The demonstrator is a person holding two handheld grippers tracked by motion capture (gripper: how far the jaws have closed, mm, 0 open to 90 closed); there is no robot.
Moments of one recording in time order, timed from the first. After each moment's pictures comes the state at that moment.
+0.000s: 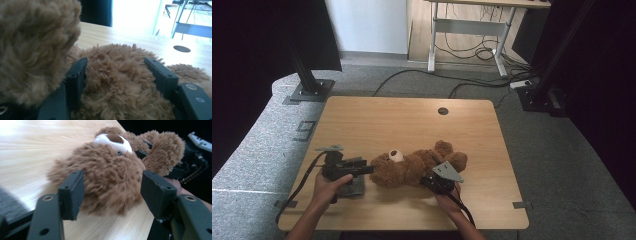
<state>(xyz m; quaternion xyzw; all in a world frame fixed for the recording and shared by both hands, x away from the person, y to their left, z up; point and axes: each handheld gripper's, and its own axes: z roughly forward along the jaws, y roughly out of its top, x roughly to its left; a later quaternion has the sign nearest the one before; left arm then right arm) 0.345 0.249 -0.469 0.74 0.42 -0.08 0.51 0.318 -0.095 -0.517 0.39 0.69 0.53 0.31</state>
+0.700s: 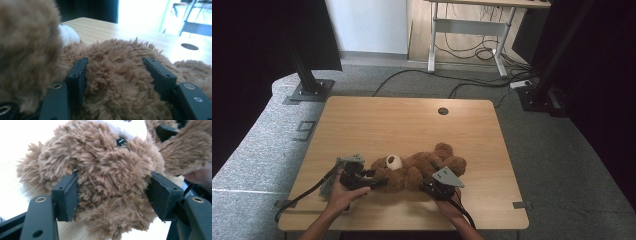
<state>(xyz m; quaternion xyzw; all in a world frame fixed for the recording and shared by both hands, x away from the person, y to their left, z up) 0.332 0.211 -0.497 0.80 0.41 -0.04 0.44 0.301 -0.098 -0.519 0.37 0.70 0.53 0.29</state>
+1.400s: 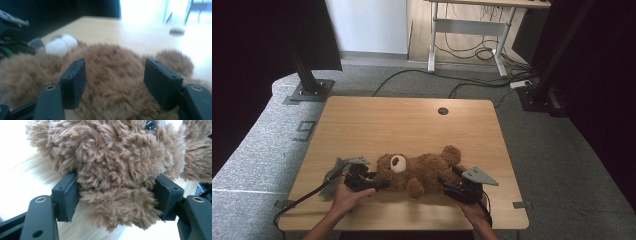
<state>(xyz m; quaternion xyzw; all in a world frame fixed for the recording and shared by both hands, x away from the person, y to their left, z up) 0.336 0.201 -0.510 0.80 0.42 -0.03 0.42 0.282 -0.168 -0.480 0.43 0.70 0.52 0.20</state>
